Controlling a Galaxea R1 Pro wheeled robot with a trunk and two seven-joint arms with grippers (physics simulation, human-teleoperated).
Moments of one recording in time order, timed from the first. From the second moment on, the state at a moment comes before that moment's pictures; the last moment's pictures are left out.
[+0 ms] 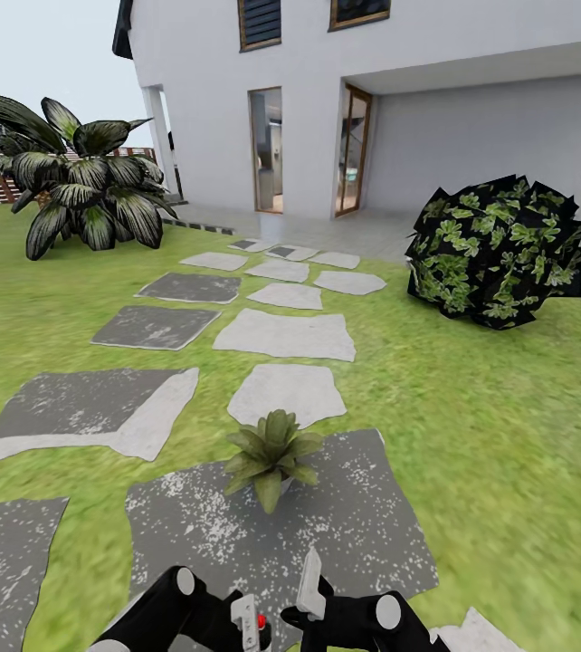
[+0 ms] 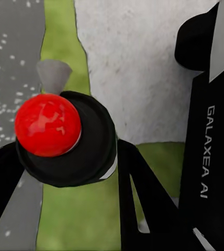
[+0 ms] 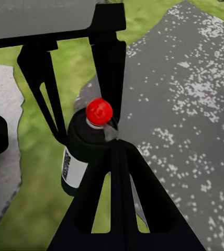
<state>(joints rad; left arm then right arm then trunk) -0.48 -0.08 -0.03 -0.49 -0.88 -0.09 -1.03 -0.29 0.08 0.23 -0.83 0.57 -0.15 0.82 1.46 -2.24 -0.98</state>
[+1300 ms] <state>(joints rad) -0.48 -0.10 -0.03 -0.48 -0.83 -0.17 -1.03 -0.29 0.08 0.23 -0.83 0.57 -0.15 0.82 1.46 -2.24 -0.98</state>
